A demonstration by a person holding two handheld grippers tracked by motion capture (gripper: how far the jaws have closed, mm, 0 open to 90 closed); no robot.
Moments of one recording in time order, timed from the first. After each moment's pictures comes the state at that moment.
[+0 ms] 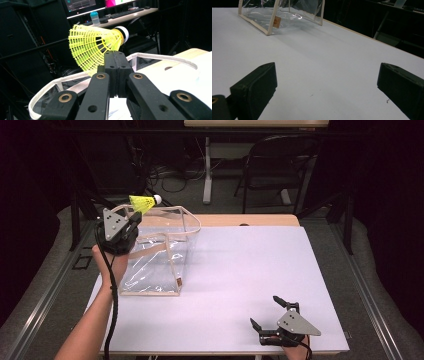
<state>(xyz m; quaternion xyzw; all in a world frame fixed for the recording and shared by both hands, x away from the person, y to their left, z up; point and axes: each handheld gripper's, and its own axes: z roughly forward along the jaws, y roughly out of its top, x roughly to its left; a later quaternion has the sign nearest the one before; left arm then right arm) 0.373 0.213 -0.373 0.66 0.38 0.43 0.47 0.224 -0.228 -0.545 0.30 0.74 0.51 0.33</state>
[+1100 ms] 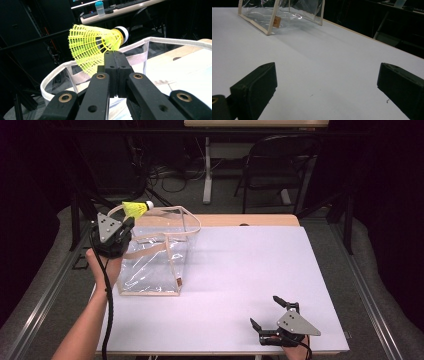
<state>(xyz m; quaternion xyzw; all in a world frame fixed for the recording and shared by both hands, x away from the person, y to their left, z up) 0.376 0.233 -0.388 0.67 0.41 0.43 0.45 0.224 -0.228 -0.545 0.30 0.74 0.51 0.33</state>
